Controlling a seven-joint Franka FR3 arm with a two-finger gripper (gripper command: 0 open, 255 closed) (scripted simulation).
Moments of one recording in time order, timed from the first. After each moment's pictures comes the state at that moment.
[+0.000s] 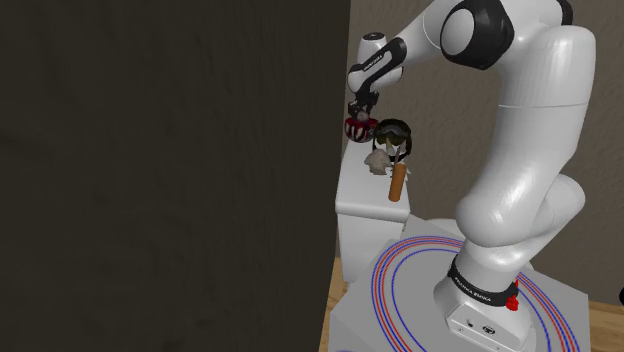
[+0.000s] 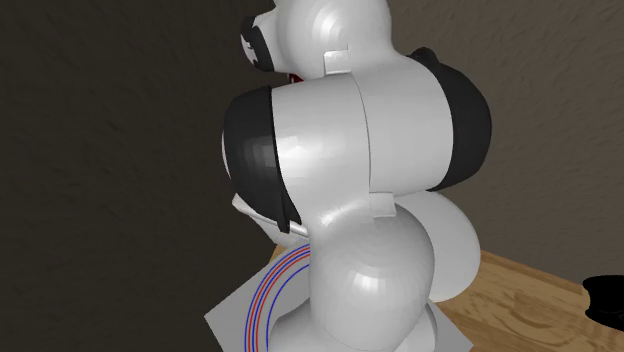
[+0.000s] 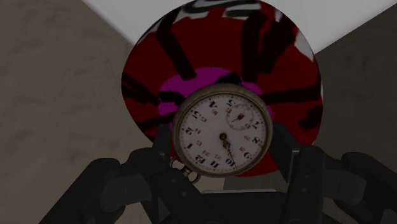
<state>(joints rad) -0.48 0.25 -0.08 -1.87 -0.22 2.49 -0.11</state>
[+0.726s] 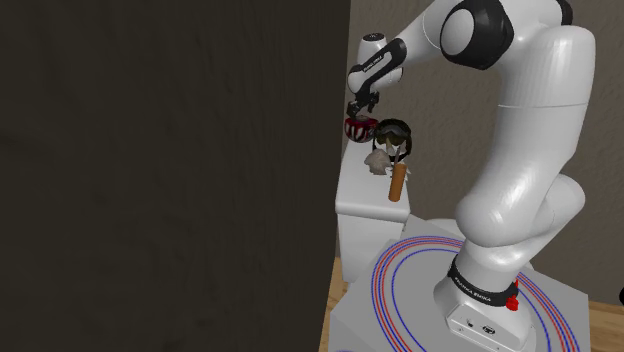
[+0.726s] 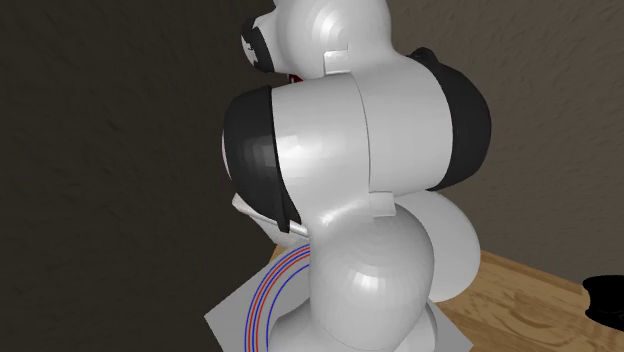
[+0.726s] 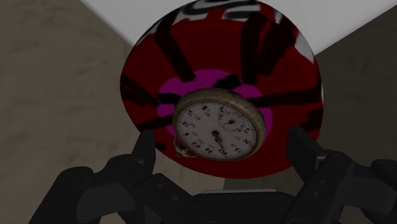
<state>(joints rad) -0.48 0.25 -0.08 -1.87 -0.22 2.49 -0.11</state>
